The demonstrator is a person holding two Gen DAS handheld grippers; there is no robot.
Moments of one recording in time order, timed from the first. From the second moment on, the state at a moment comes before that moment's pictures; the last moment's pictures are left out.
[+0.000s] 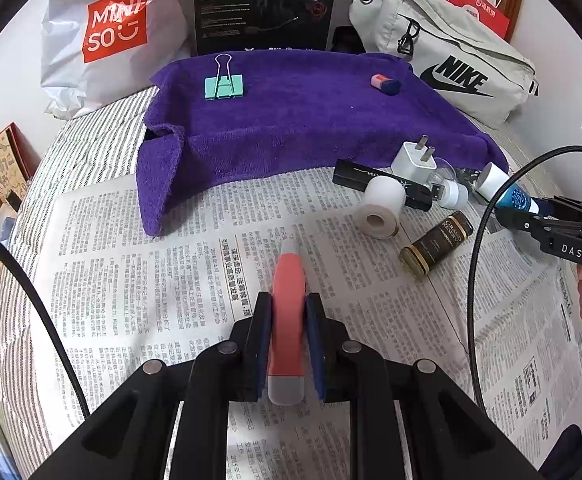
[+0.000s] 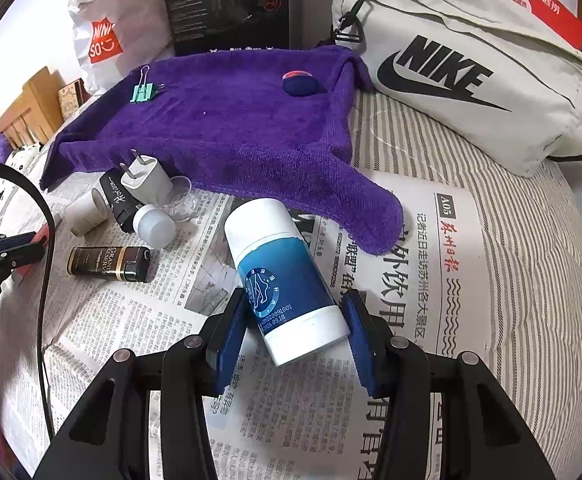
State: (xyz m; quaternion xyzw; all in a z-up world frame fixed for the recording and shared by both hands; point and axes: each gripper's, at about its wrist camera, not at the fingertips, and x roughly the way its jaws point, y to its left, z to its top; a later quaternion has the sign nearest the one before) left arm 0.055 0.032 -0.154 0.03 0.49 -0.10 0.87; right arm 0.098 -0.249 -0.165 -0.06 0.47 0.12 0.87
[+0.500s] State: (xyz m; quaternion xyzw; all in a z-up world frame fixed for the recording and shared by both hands) left arm 0.057 0.037 -0.154 0.01 0.48 -0.11 0.87; right arm 0.106 -0.248 -0.166 -0.06 0.46 0.14 0.87
